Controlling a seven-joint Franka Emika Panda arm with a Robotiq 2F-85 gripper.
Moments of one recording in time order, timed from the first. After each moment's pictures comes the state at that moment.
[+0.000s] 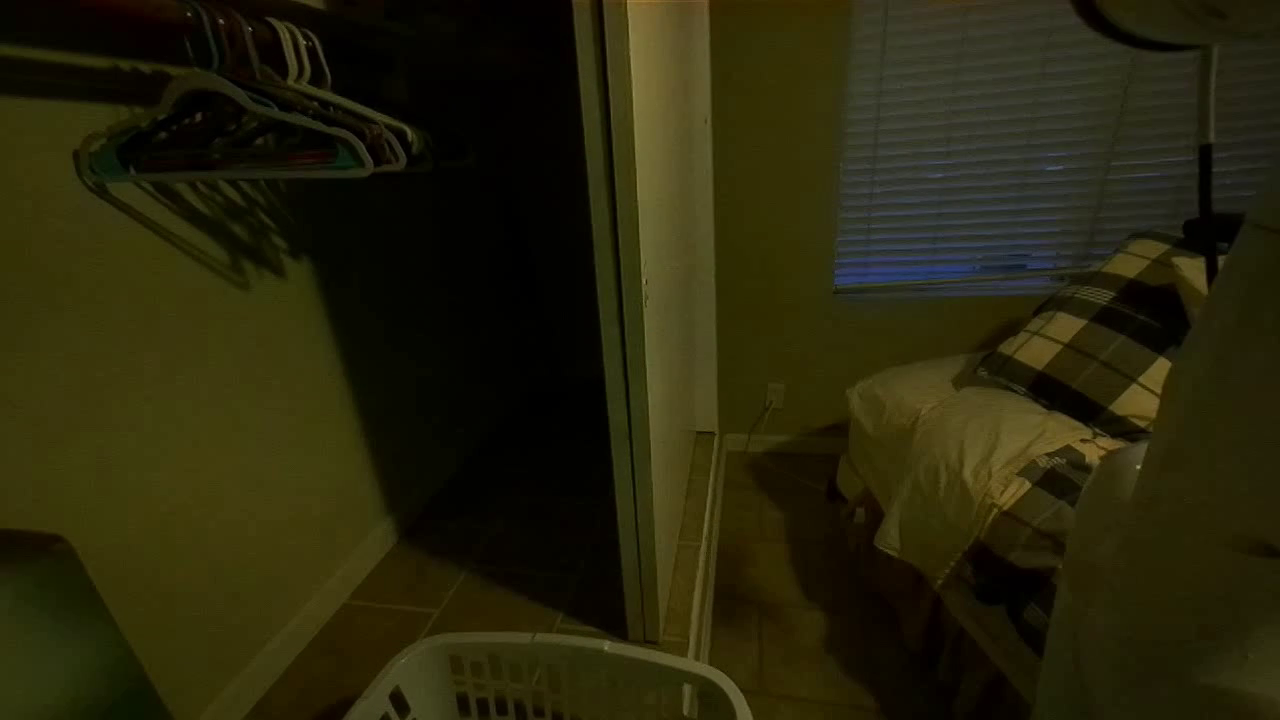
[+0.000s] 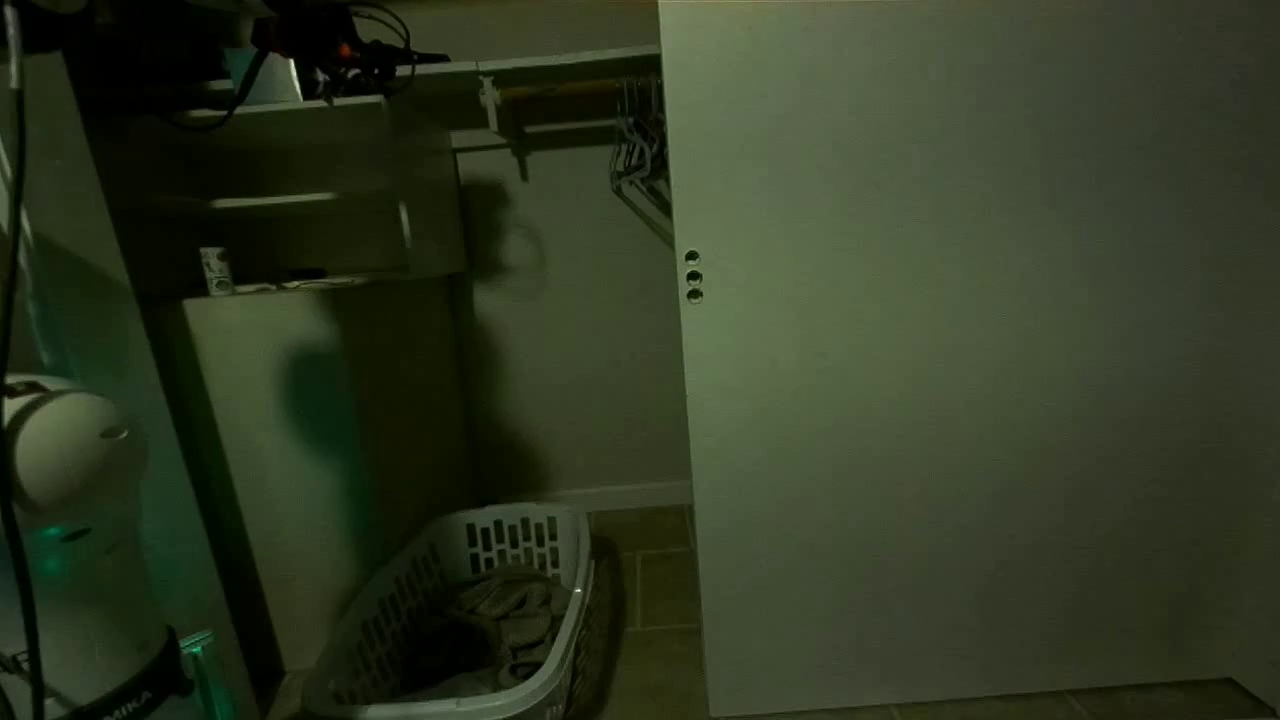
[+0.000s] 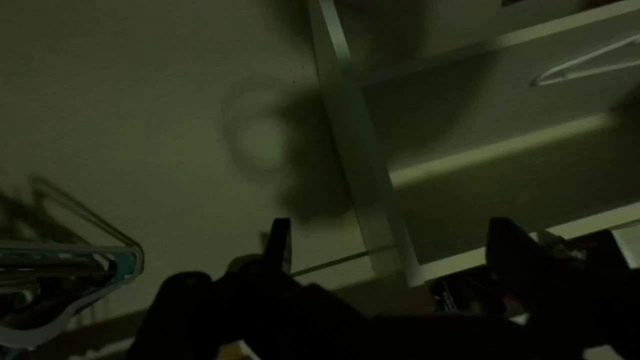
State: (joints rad) arm 0.34 -0.11 0.37 -1.44 0.24 2.35 0.09
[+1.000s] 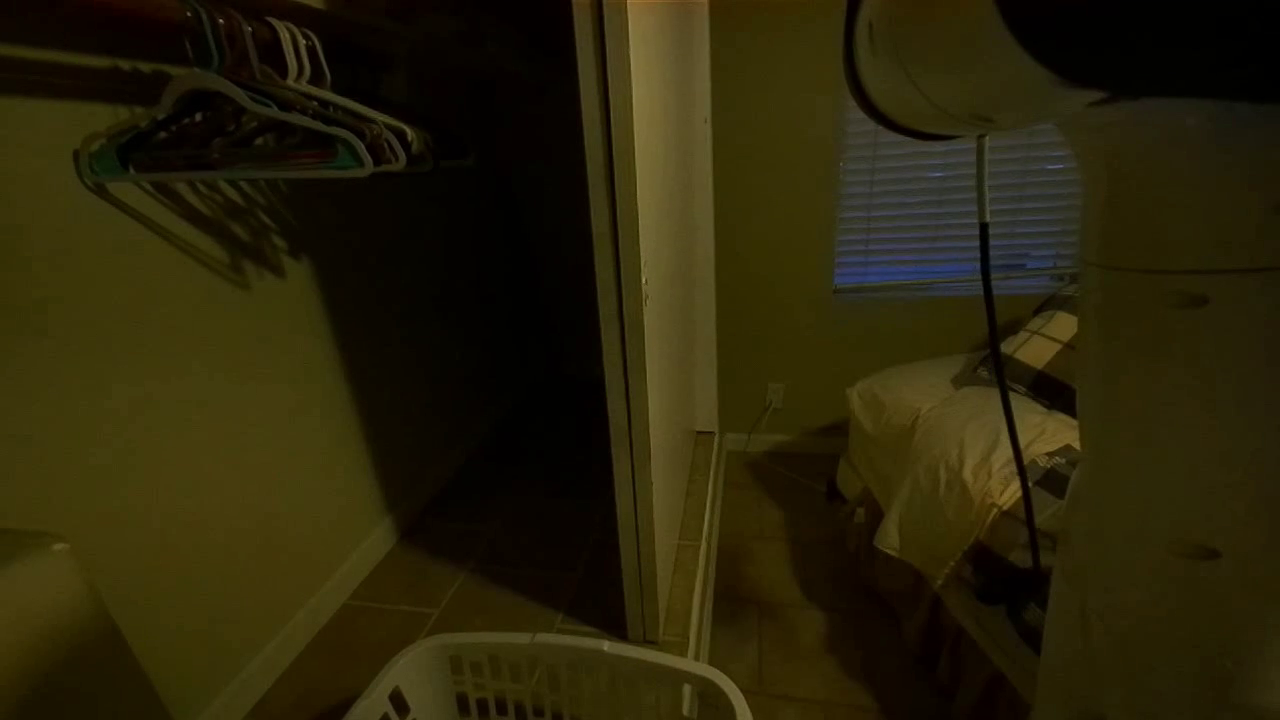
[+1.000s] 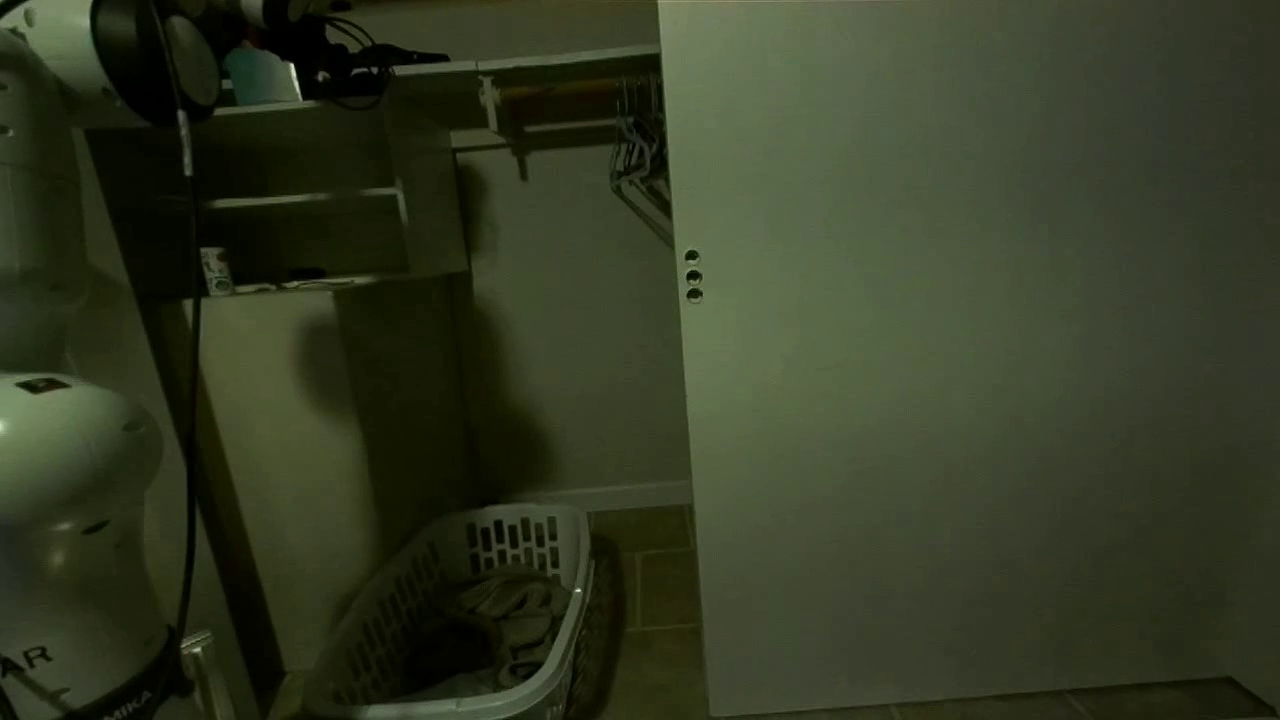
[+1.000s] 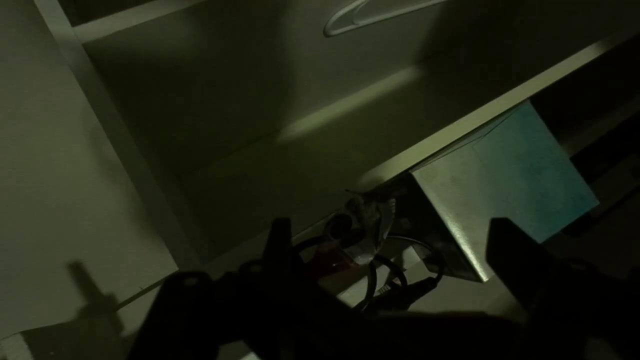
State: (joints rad) arm 0.43 0.17 0.48 -1.09 0.40 2.37 0.08
